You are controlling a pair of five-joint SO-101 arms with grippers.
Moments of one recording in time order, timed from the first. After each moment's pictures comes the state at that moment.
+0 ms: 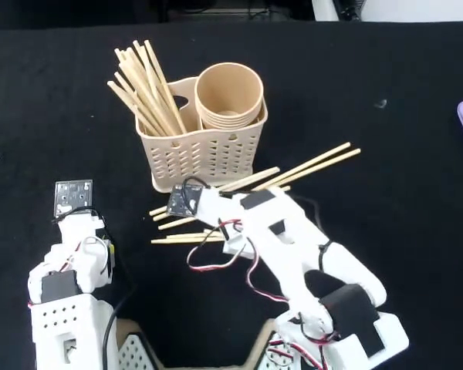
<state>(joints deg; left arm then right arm) -20.2 -81.3 88.7 58.9 -11.5 -26.5 -10.4 53.1 49.4 51.1</state>
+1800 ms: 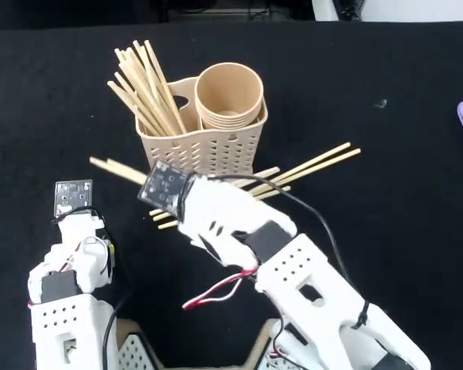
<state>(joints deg) -20.2 -81.3 88.7 58.9 -11.5 -38.4 -42.1 56.0 36.2 30.0</state>
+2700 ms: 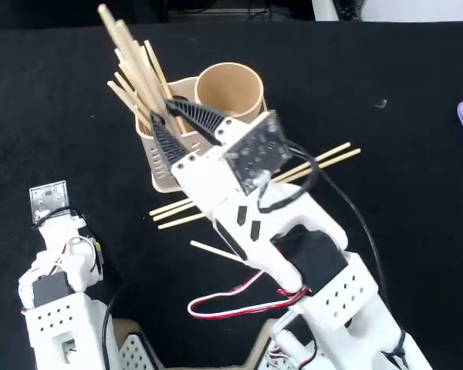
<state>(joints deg) -27.4 -81.3 88.7 57.8 -8.2 -38.3 -52.7 35.3 26.8 7.2</state>
